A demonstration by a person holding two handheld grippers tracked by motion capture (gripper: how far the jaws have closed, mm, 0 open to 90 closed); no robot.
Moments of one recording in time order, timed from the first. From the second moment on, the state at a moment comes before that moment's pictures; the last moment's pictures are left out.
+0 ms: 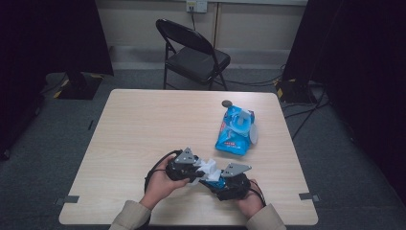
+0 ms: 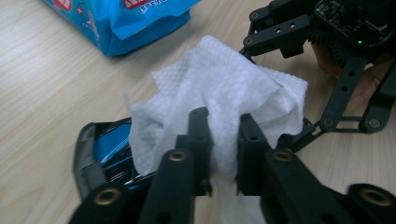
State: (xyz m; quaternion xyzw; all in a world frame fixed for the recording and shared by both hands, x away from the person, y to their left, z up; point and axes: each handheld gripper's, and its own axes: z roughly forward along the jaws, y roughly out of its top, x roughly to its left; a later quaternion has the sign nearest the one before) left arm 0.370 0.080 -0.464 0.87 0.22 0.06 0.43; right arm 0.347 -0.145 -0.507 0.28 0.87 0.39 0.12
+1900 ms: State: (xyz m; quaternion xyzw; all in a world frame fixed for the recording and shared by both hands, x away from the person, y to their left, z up) left arm 0.370 0.039 -0.478 0.87 0.19 0.04 0.45; right arm 0.347 -0.145 -0.507 0.28 0.87 0.39 0.12
